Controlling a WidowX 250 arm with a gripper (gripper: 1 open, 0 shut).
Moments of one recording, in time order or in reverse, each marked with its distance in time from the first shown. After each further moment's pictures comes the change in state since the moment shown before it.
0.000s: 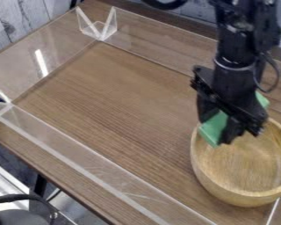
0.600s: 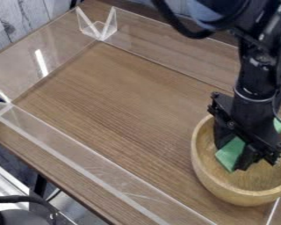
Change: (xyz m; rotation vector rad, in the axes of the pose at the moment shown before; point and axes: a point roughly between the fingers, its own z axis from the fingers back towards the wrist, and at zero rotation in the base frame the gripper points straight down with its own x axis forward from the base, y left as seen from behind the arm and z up) arm 0.001 -0.021 -0.028 -0.034 0.045 -0.023
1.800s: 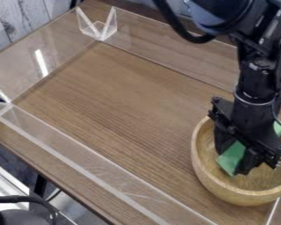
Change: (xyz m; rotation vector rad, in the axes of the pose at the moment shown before) arm 0.000 0.000 -0.005 -0.027 0.008 0.018
